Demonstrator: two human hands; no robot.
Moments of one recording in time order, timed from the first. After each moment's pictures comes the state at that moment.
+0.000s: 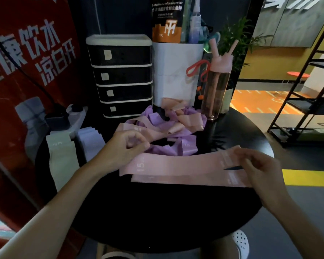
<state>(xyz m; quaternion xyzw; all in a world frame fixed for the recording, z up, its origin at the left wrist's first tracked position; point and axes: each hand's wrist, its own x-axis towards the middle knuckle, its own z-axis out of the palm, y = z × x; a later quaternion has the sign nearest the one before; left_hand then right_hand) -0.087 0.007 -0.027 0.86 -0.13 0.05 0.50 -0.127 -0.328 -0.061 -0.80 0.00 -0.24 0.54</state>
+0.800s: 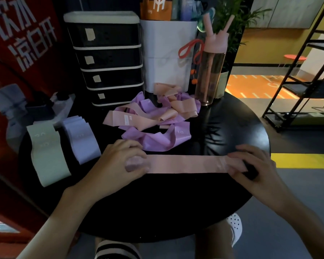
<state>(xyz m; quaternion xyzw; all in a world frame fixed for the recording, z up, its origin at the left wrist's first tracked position) -0.106 0.010 -0.086 0.93 -0.24 0.10 0.26 -0.150 -0.363 -0.095 -0.93 -0.07 -0.18 0.30</state>
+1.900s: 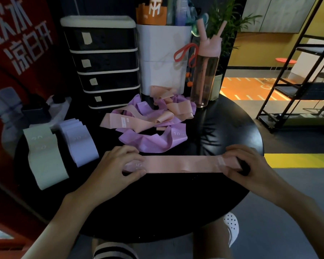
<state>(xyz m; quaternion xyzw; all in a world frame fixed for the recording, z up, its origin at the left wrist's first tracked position) -0.109 0.009 -0.100 0.91 -0.24 0.11 0.31 -0.137 -0.376 -0.089 -0.94 -0.12 -0.12 0.29</state>
